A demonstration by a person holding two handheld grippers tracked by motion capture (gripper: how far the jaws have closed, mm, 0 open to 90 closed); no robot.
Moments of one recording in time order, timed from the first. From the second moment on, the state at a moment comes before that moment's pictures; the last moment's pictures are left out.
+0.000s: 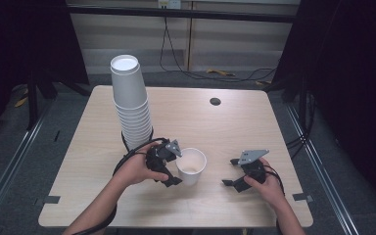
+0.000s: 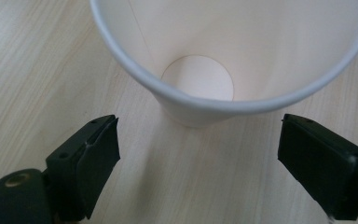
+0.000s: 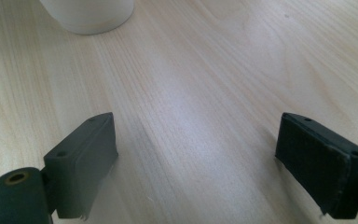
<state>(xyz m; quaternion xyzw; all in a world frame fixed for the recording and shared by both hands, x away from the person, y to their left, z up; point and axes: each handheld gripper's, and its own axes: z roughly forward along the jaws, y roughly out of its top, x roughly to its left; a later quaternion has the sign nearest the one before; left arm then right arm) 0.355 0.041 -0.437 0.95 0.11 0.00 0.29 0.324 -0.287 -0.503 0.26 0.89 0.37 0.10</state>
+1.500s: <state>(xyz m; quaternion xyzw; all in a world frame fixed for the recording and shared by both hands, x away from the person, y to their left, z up) 0.333 0.097 -0.469 0.94 0.15 0.00 0.31 0.324 -0.287 -0.503 0.26 0.89 0.37 0.10</state>
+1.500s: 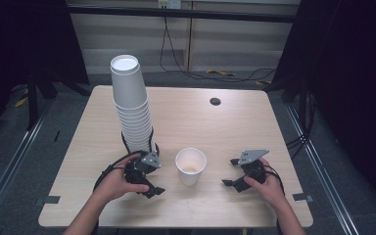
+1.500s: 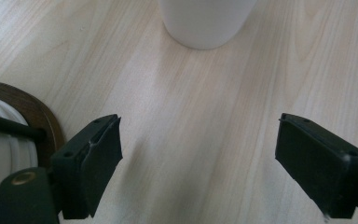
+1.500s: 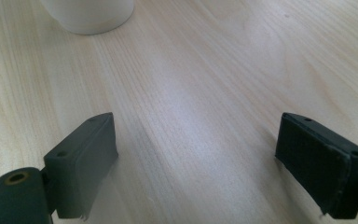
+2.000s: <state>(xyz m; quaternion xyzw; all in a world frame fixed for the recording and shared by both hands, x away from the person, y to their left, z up) 0.325 0.114 -0.494 0.94 0.15 0.03 0.31 0.324 -0.287 -0.503 0.26 0.89 0.37 0.10</state>
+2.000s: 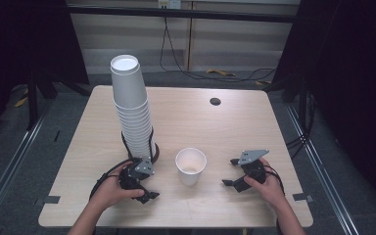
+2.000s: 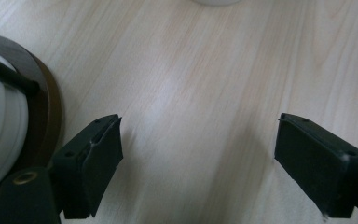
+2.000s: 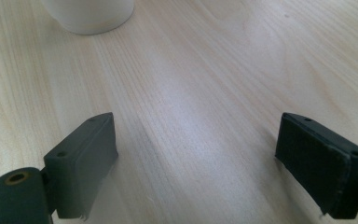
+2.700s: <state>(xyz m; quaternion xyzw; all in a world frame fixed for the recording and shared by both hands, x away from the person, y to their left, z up) 0.318 0.128 -0.509 0.91 0.15 0.04 0.38 0.324 -0.287 -0.503 0.26 0.89 0.37 0.10</state>
